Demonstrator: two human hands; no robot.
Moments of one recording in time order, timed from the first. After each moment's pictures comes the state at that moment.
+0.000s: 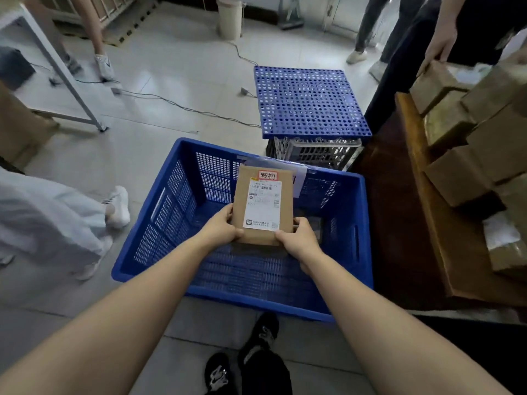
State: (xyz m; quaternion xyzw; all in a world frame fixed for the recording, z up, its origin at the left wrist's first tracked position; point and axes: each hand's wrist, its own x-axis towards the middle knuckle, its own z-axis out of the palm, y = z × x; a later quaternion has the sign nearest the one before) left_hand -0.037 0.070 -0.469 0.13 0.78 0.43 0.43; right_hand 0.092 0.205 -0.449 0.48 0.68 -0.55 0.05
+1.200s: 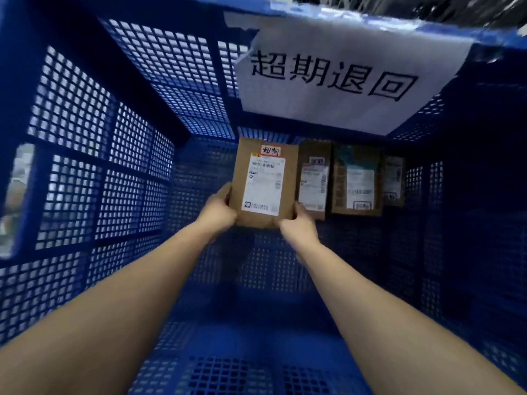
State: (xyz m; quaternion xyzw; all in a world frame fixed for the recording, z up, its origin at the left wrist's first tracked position) left_hand -0.216 0.161 -0.915 0.04 0.80 0.32 0.50; right_hand -0.089 0.271 -0.895 0.56 0.56 -0.59 0.13
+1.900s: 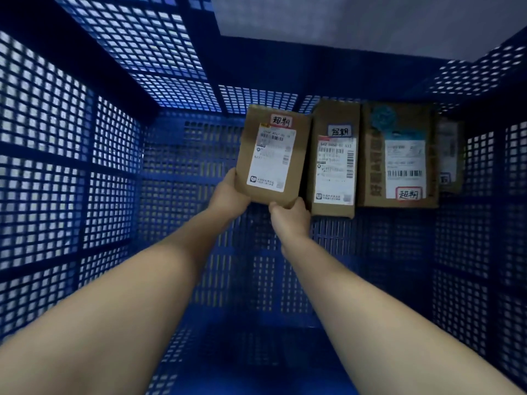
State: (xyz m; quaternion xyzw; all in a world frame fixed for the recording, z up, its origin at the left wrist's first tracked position) left_hand -0.216 0.197 -1.089 0.02 0.81 0.32 0.49; right_hand -0.110 0.258 -1.081 0.66 0.49 -0.56 0.08
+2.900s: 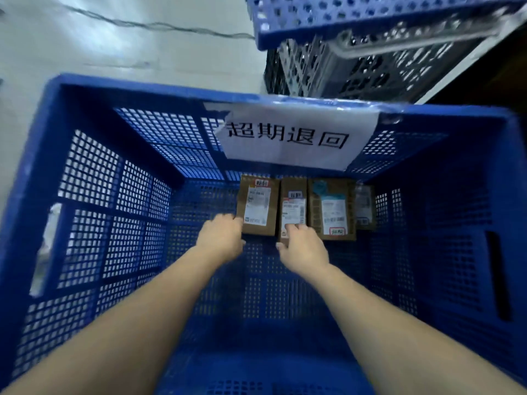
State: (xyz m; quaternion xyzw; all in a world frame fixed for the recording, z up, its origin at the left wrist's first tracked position) left_hand -0.207 0.209 -0.833 0.40 0.84 -0.10 0.34; right_hand -0.073 0.317 -0.818 0.39 0.83 -0.29 0.26
